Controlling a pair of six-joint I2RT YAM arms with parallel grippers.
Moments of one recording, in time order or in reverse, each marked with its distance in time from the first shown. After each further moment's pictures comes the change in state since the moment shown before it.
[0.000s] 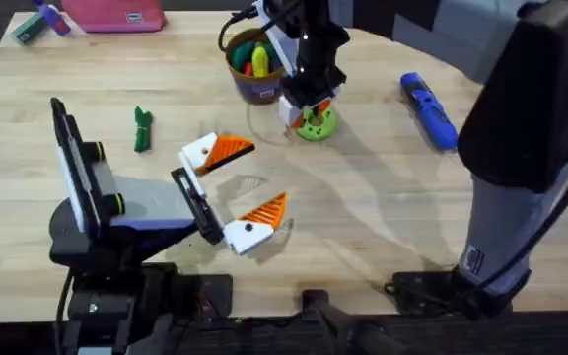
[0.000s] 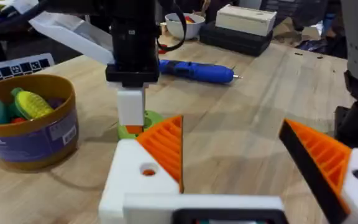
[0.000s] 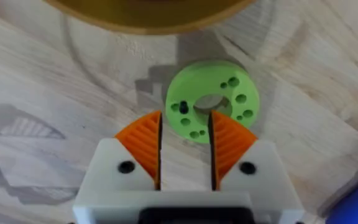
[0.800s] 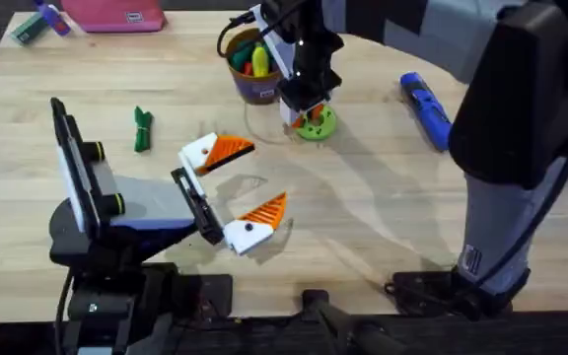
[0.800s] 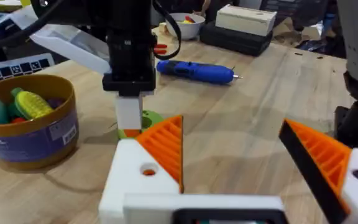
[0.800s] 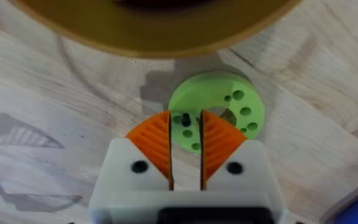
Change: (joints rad) left arm 0.000 0.000 0.000 0.000 0.000 0.000; right arm 0.004 0.030 0.000 0.030 0.000 -0.001
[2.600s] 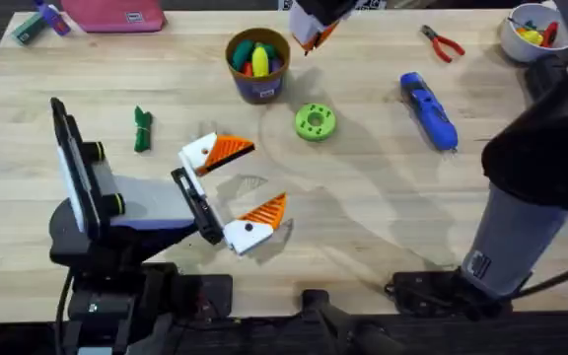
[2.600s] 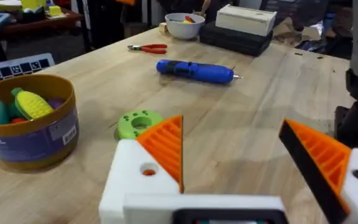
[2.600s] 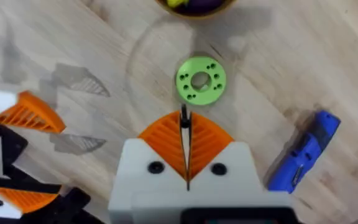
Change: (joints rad) left arm 0.000 0.000 0.000 0.000 0.000 0.000; right arm 0.023 -0.112 0.629 -0.459 0.004 -0.132
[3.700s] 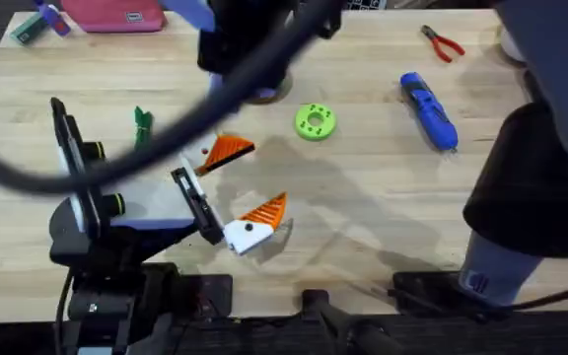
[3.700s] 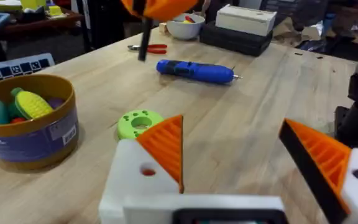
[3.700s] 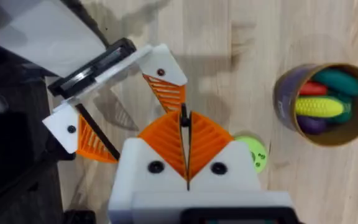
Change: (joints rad) left arm 0.000 0.000 0.000 0.000 0.000 0.000; right arm 0.293 0.000 0.075 -0.015 -0.206 -0.513
